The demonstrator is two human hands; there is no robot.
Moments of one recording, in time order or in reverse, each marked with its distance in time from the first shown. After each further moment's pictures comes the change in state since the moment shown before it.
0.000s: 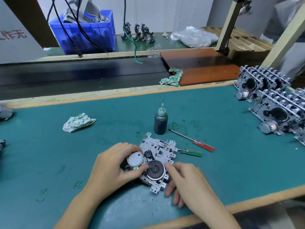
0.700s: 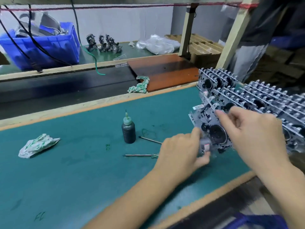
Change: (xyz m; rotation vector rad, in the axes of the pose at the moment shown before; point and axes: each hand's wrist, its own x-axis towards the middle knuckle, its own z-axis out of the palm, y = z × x) left_hand 0.090 0.143 0.102 0.204 -0.164 0.280; right_hand -0.023 0.007 -0.159 -0.746 1.027 -0.405
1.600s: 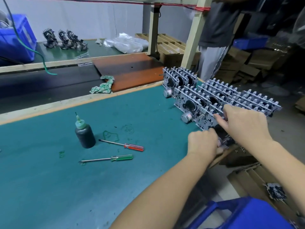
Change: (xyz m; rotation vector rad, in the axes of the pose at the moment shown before) left_hand 0.091 0.119 0.121 0.014 -0.279 0.061; right_hand 0.000 0.150 0.005 -0.472 -0.150 -0.099
